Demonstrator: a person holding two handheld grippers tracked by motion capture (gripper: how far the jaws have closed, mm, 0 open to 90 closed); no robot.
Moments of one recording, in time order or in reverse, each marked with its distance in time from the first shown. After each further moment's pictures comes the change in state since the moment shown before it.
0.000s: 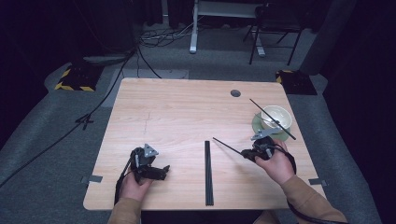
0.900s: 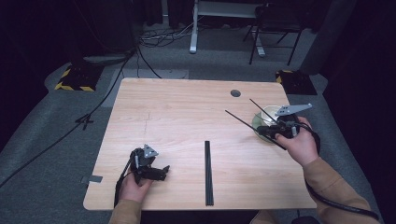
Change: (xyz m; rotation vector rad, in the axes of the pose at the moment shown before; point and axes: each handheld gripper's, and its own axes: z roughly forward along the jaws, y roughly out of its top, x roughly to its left) left arm -0.001 -0.002 -0.002 0.001 0.009 -0.004; right arm -0.041 0.037 -0.076 -0.167 -0.024 0.011
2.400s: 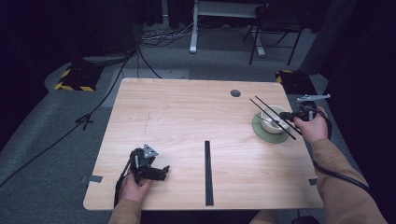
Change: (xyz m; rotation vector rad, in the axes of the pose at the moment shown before) left arm 0.001 0.000 0.000 0.000 -0.001 0.003; right arm -0.135 -0.039 0.016 -0.029 -0.162 0.179
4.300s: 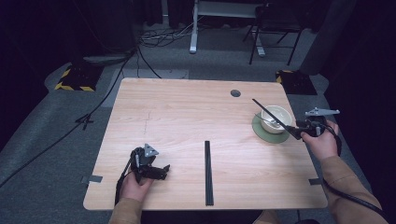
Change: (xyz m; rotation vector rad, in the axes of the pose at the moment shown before) left arm 0.000 0.002 0.002 -0.007 0.009 -0.004; right arm 0.007 -0.046 -0.027 0.008 -0.156 -0.050
